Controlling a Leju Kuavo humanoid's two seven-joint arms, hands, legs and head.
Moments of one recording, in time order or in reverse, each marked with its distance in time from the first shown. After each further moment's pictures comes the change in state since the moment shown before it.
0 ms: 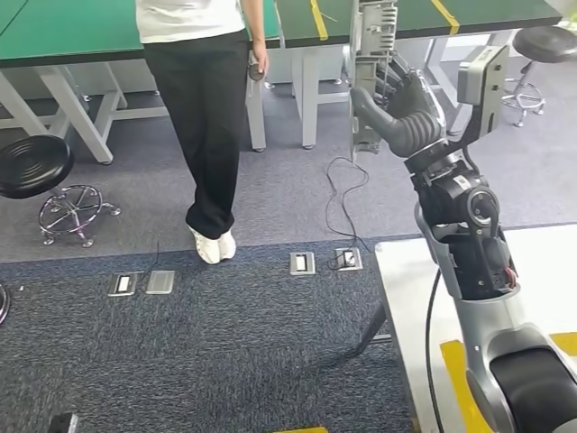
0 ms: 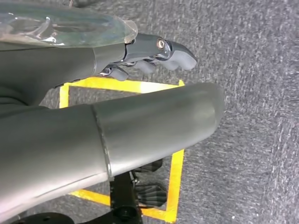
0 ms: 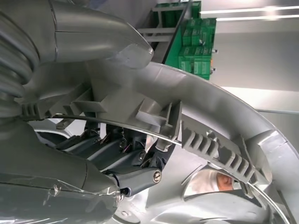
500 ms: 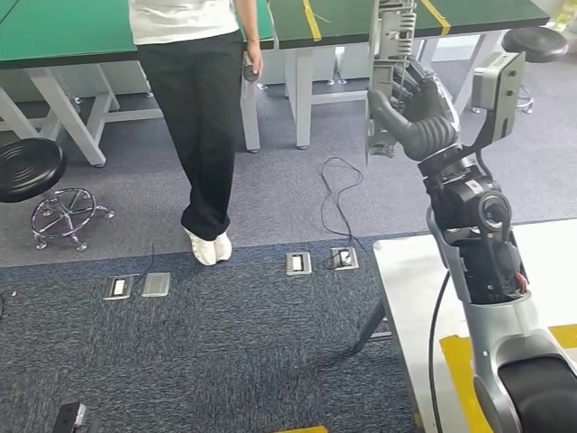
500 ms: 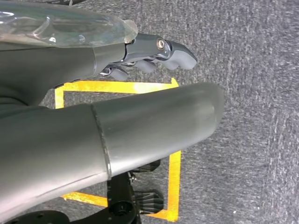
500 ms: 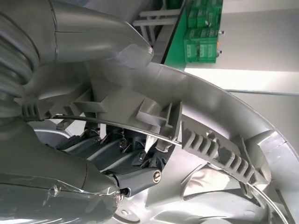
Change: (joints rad) left arm -0.002 -0.004 0.000 0.000 0.000 -0.001 -0.001; right arm -0.009 -0.001 -0.008 0.052 0.020 0.003 -0.020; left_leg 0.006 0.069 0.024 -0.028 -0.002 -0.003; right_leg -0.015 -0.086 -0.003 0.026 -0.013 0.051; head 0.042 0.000
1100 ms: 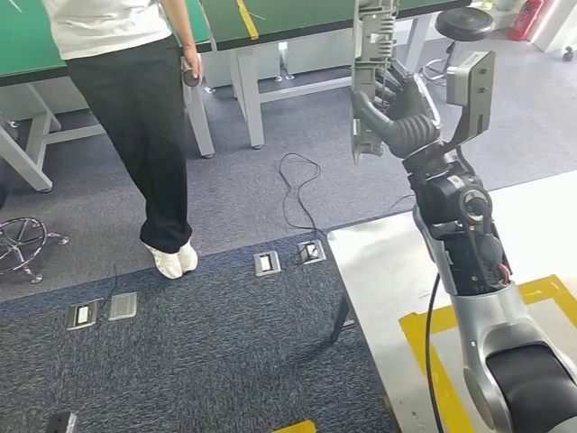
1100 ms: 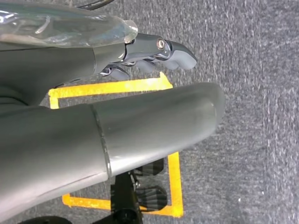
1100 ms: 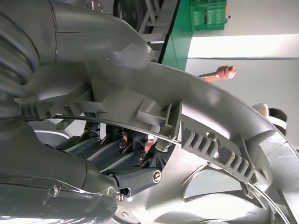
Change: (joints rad) left arm -0.002 0.003 0.000 0.000 -0.006 0.000 0.002; right arm 0.004 0.000 -0.002 0.025 0.017 -0.005 -0.008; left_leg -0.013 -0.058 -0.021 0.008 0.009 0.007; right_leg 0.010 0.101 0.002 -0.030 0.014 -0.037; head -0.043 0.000
